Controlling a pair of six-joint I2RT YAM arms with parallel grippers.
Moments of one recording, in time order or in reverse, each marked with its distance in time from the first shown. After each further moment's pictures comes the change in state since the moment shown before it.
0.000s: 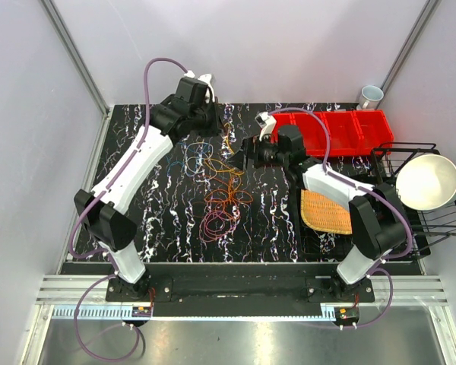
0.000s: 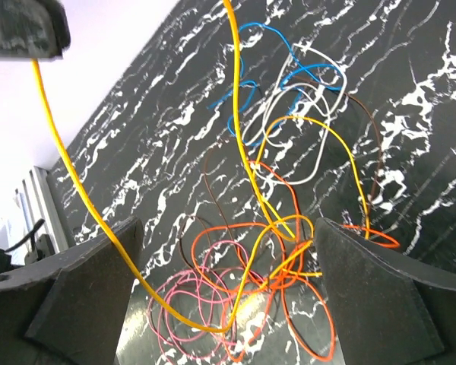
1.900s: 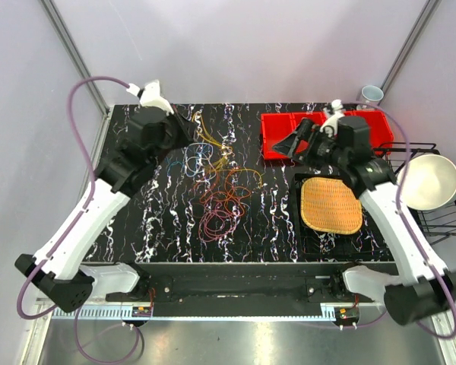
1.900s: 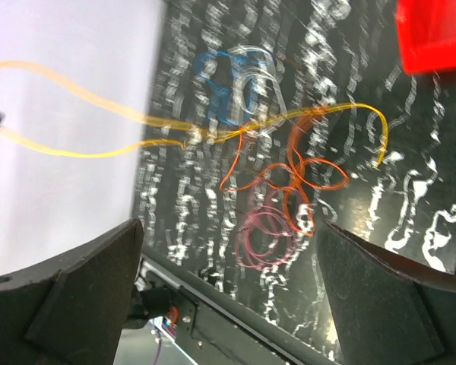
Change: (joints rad) left arm -0.065 -0.515 -0.433 0.284 -0.341 -0.100; right arm -0.203 -0.487 0.139 -0.771 0.153 0.307
